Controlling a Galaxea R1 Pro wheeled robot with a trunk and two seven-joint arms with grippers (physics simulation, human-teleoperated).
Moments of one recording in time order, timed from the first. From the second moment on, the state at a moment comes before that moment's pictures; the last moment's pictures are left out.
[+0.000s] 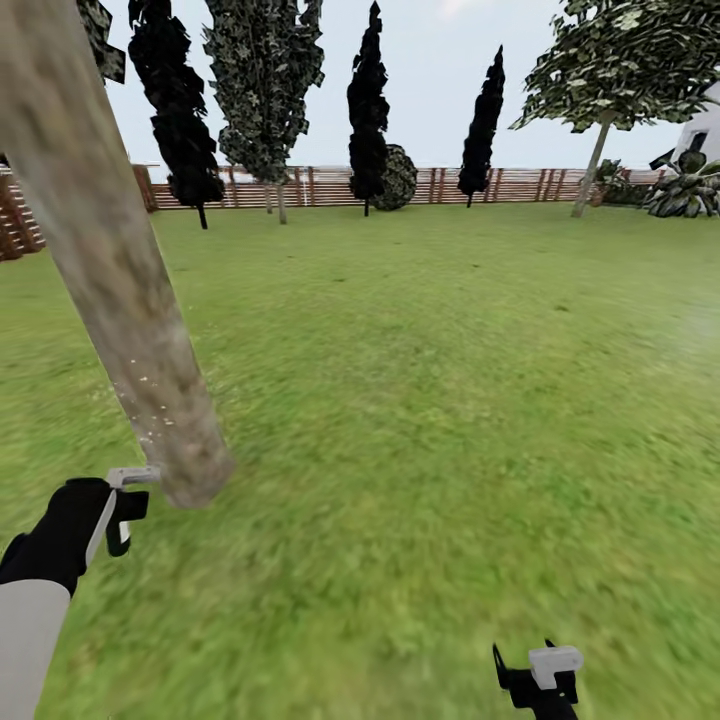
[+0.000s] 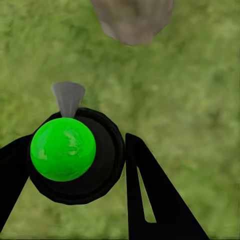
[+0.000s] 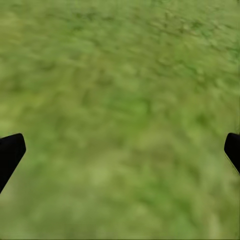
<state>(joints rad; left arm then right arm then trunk) -0.74 0.29 0.23 -0.84 -0.16 0.82 -0.08 -0.36 -0.06 -0.45 -0.23 0.51 -0.64 -0.01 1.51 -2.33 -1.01</state>
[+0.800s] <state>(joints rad) -0.67 0.28 0.24 -0.72 -0.14 0.63 0.03 -0.36 -0.06 -0.45 -0.23 0.51 -0.64 -0.01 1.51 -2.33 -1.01</state>
